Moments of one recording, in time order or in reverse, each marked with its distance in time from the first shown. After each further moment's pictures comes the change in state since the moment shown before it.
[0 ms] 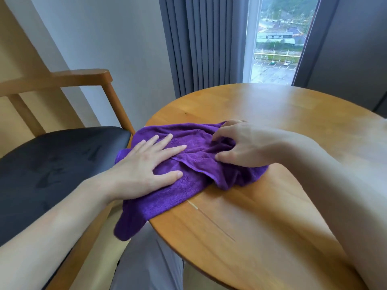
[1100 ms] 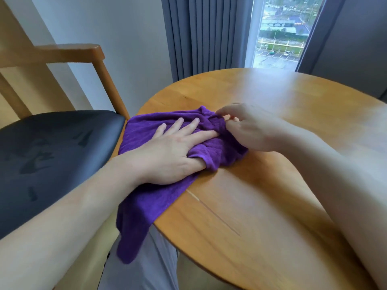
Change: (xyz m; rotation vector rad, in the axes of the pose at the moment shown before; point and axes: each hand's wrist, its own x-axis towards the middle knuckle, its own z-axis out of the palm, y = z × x) left_hand 0.032 0.041 0.010 0.058 -0.066 0.033; right_hand 0.022 0.011 0.016 0.169 0.212 0.030
